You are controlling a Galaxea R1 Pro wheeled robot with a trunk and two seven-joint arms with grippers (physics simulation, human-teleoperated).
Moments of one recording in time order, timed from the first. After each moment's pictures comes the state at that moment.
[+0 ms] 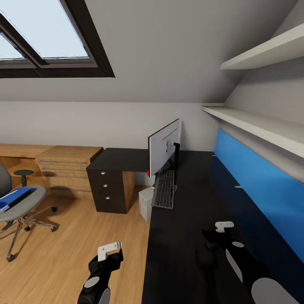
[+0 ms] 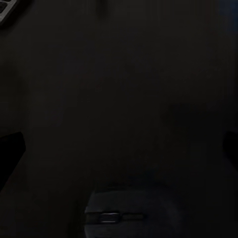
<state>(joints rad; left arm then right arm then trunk) -0.08 -0.10 -0.21 -1.36 0.25 0.37 0.47 -0.57 -0.14 -0.04 -0.56 0.00 0.07 0.13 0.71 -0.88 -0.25</state>
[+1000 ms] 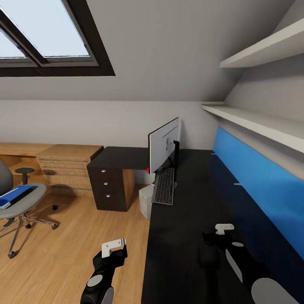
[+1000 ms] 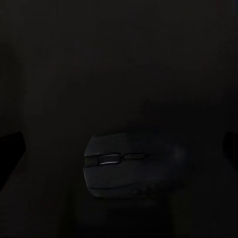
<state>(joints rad) -0.08 -0.10 -0.26 -1.41 0.25 0.37 0.47 -0.57 -0.14 -0.04 -0.55 0.01 0.14 0.13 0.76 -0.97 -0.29</state>
